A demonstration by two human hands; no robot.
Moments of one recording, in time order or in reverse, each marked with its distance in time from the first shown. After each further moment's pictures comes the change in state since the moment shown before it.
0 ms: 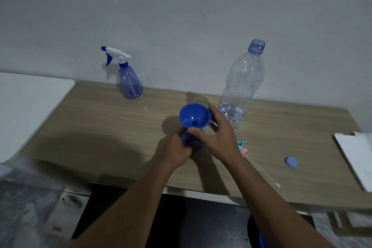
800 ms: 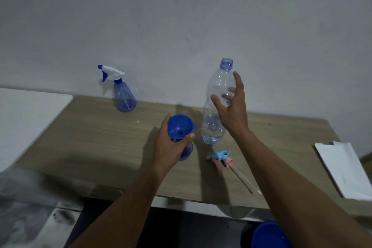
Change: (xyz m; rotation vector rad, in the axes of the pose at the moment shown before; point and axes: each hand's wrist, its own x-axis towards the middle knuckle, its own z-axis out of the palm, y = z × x) left_hand -0.009 0.048 0.002 -0.346 0.261 0.109; right_hand 0.083 -0.020 -0.084 -0.004 0.271 -0.153
